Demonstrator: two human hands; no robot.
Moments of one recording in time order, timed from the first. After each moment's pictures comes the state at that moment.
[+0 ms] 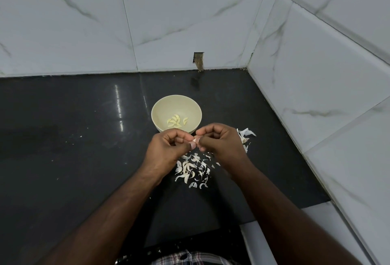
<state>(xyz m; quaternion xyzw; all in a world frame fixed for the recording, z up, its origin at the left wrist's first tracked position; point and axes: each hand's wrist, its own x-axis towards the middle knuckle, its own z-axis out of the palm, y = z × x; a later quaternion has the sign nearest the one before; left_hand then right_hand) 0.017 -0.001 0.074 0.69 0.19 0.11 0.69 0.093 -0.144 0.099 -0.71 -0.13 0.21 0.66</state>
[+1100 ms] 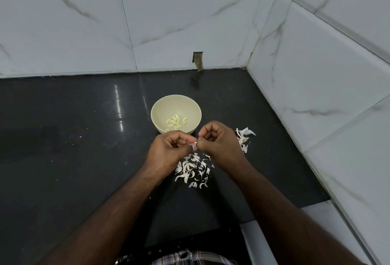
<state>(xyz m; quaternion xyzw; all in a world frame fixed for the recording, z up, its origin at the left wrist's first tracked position) 0.017 -0.001 0.072 0.70 0.15 0.09 0.69 0.096 -0.144 0.090 -0.79 -0.18 0.16 0.57</state>
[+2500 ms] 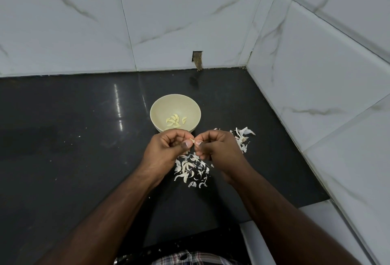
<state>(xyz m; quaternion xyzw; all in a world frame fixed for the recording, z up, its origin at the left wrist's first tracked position) 0.015 -0.002 0.070 0.65 0.14 0.11 0.74 0.085 -0.145 0.095 -0.72 -0.09 0.27 0.63</state>
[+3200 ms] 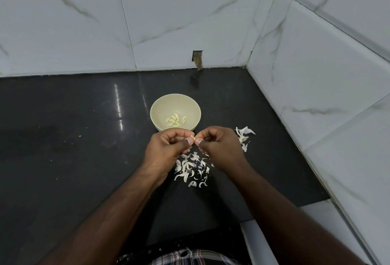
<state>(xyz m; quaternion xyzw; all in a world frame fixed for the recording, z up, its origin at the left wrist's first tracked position) 0.019 -0.006 0.072 0.61 0.20 0.11 0.75 0.087 -0.145 0.098 -0.83 -0.16 0.16 0.52</state>
